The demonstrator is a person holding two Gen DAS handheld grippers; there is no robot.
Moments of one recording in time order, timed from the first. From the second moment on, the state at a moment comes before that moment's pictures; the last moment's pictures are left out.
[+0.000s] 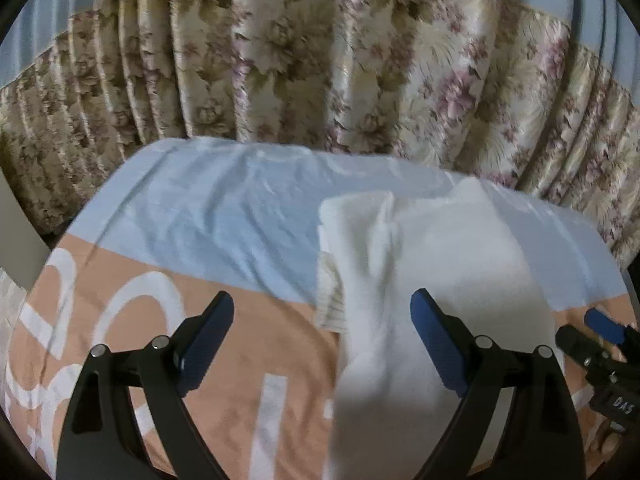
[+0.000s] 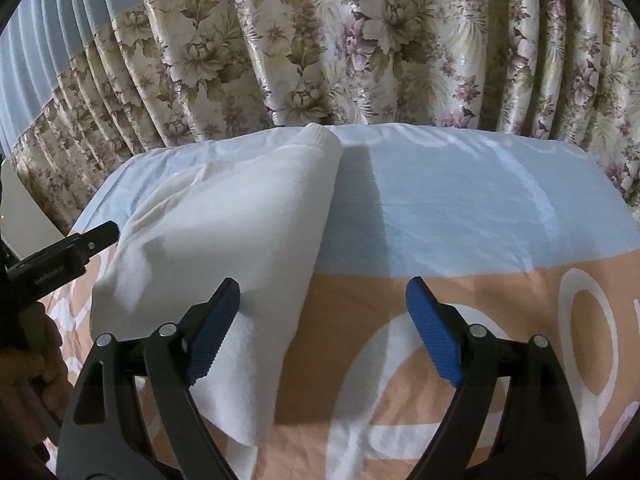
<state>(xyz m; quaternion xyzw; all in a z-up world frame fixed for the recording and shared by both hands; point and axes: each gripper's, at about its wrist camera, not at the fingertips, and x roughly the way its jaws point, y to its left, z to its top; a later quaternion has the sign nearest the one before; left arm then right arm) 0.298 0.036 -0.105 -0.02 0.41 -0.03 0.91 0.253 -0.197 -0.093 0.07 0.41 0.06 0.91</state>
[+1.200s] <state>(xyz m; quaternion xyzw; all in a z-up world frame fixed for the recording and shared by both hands) 0.298 0.000 -0.138 -0.07 0.41 -0.08 0.90 0.313 -0.185 -0.134 0.16 0.42 0.15 0.88</state>
